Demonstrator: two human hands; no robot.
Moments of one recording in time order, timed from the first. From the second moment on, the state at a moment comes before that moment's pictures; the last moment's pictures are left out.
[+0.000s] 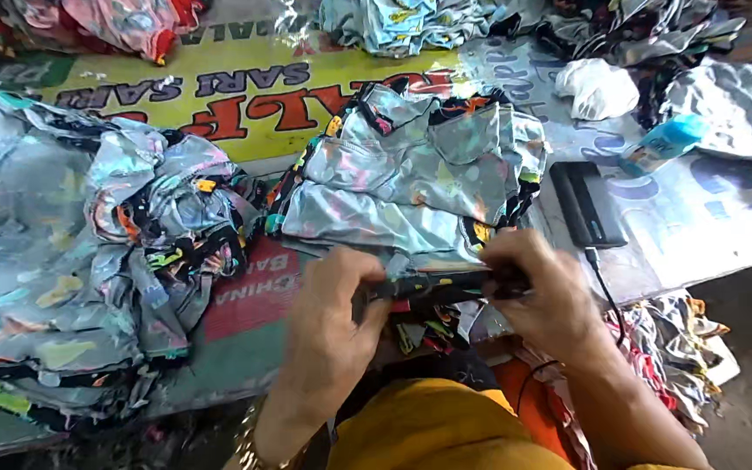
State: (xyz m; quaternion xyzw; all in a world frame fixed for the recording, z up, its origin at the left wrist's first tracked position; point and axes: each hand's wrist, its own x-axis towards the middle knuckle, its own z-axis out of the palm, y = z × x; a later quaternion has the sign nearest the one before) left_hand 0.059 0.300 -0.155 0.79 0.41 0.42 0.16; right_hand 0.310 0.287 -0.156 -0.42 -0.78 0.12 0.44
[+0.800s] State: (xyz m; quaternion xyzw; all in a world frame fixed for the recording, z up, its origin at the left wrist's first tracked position) left_hand 0.070 0.277 -0.201 0.90 0.33 0.28 -0.07; right_hand 0.259 0.295 -0.188 -0.38 -0.67 0.45 0.46
